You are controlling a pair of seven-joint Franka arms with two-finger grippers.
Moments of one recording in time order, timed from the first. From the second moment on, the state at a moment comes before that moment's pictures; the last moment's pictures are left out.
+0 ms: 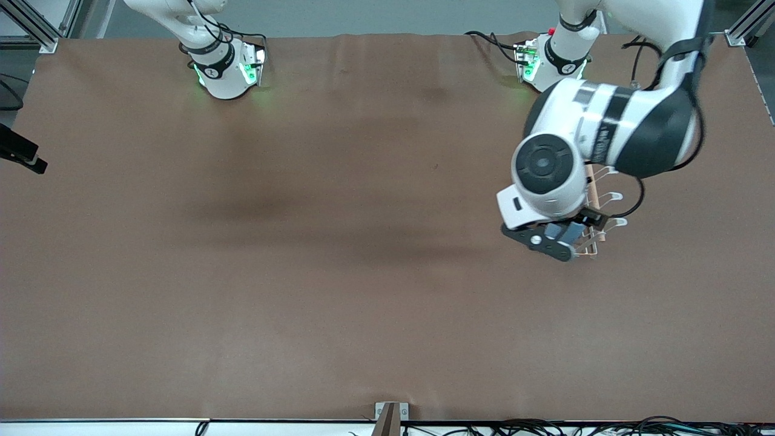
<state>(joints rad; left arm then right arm) -0.26 0.48 -0.26 -1.25 0.42 1.38 -0.06 -0.04 0.03 -0.10 -1.48 0.01 1.55 -0.08</state>
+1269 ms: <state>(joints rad) 0.00 0.16 -0.26 -1.23 0.17 1.41 -0.23 -0.04 0.02 -0.10 -1.48 0.01 1.57 -0.08</state>
